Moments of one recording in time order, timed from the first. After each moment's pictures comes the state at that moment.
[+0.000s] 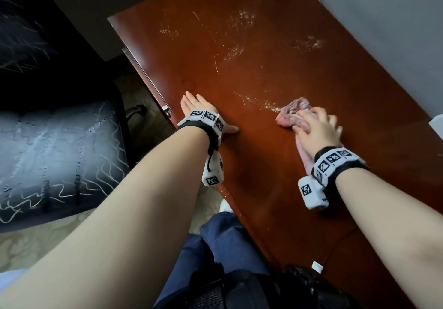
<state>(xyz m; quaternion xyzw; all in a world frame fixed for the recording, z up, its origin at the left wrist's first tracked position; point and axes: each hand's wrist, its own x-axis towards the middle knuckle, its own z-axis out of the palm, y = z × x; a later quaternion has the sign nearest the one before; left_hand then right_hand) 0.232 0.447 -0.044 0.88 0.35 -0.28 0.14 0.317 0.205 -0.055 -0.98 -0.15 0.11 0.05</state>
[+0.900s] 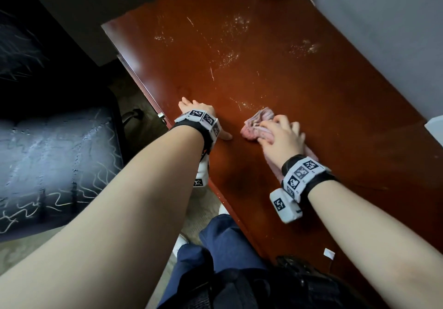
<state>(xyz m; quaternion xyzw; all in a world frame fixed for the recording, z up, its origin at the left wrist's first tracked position) 0.253 0.463 -0.026 0.89 0.25 -0.37 0.08 0.280 0.262 -0.054 -0.97 -0.20 0.14 0.08</state>
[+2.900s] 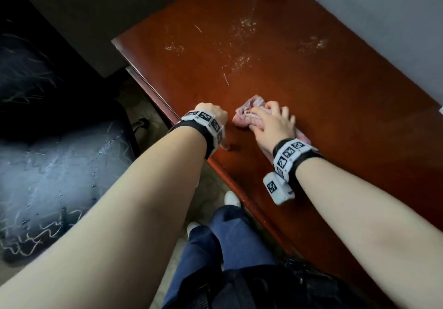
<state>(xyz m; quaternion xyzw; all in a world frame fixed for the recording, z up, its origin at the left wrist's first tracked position) 0.238 0.502 0.003 0.93 0.01 -0.37 -0.03 0.272 0.345 -0.056 -0.97 -0.20 0.11 0.06</state>
